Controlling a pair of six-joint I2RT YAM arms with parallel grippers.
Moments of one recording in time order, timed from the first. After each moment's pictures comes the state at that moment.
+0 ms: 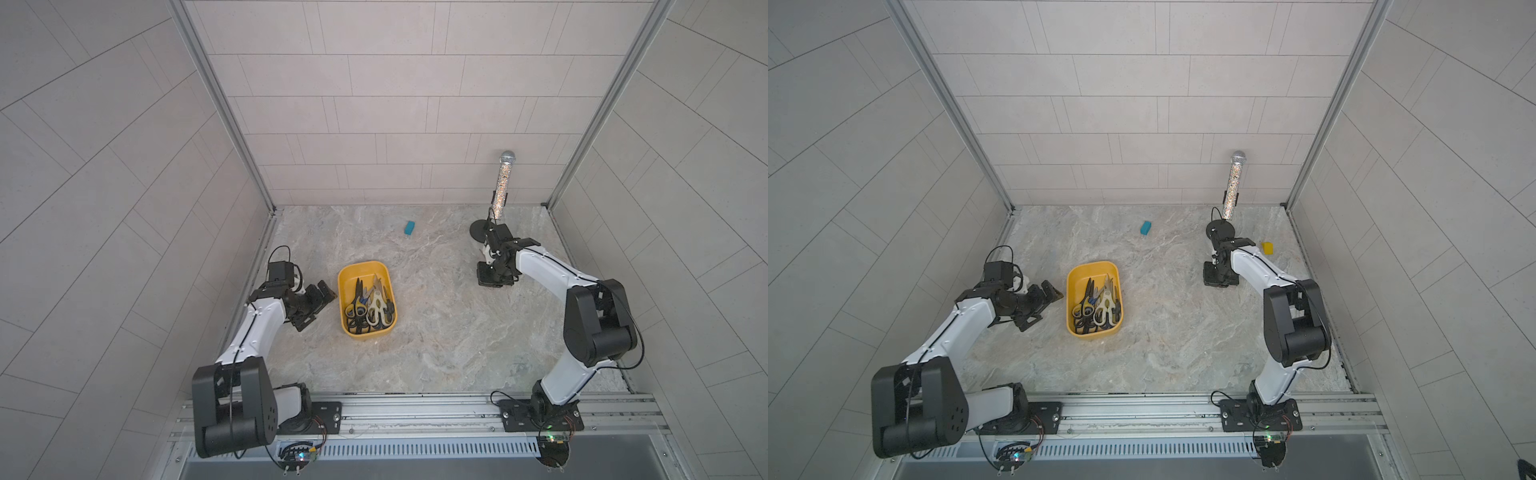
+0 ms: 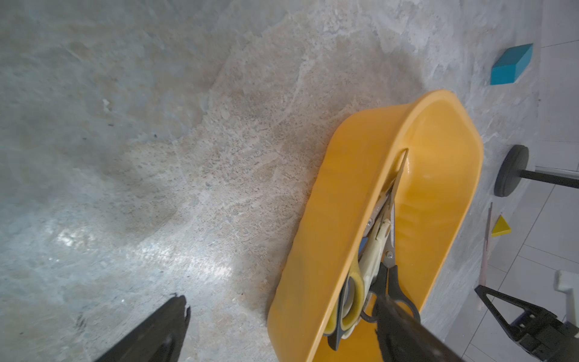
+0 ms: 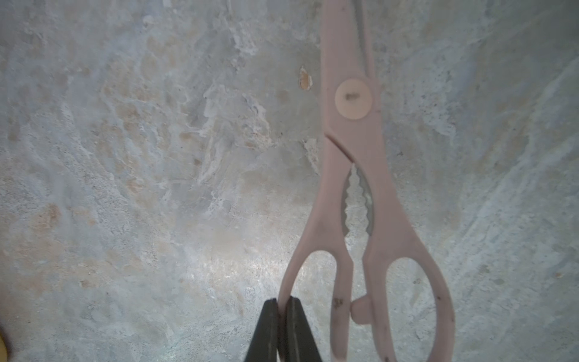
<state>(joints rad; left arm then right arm) 0.17 1.25 0.73 -0.67 0.44 -0.55 0.16 1.71 1.22 -0.79 -0.05 0.26</state>
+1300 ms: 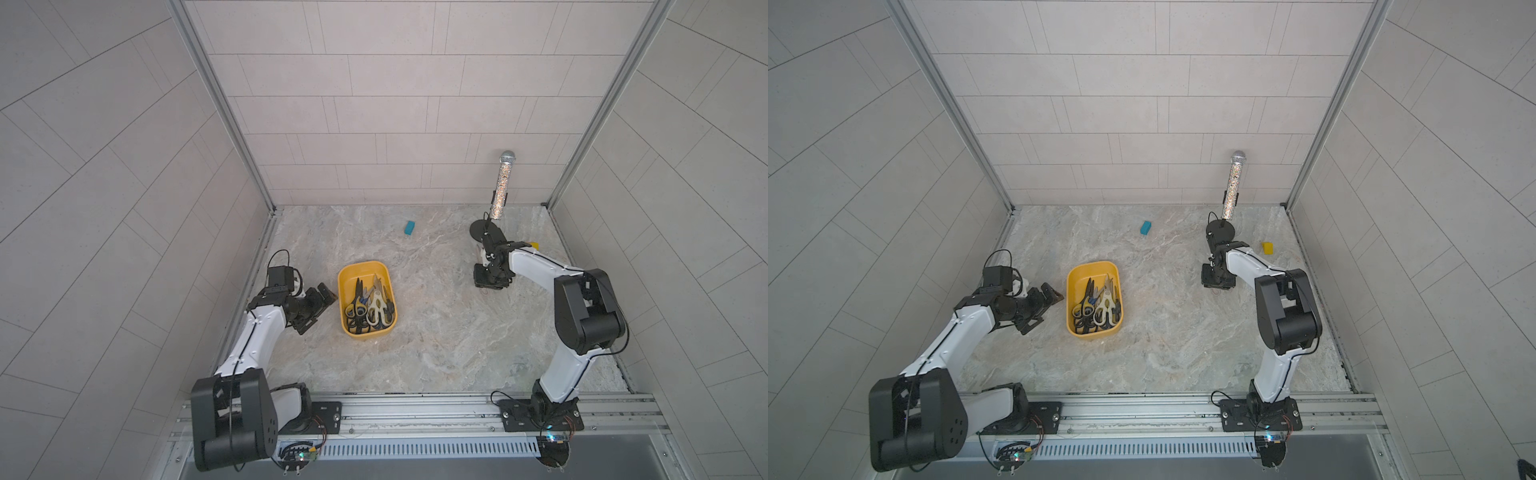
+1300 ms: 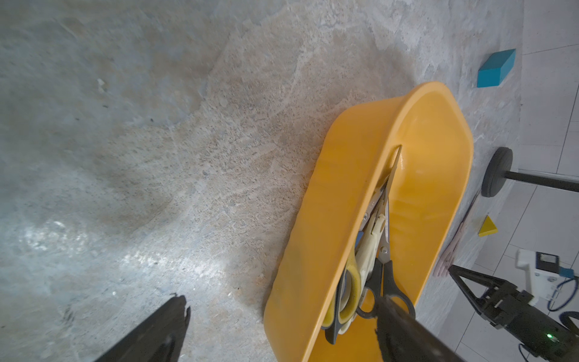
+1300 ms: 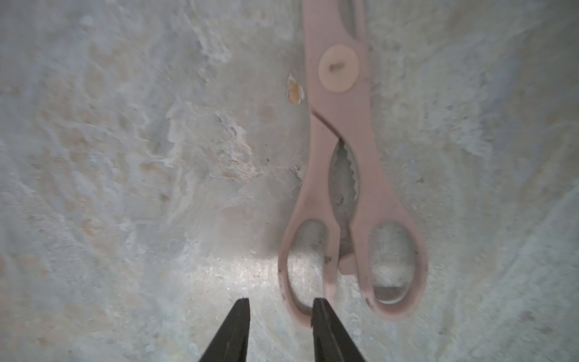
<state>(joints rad) 0.17 1.19 0.68 -0.64 0.45 -0.58 0.17 1.77 1.21 -0.73 -0.02 0.32</state>
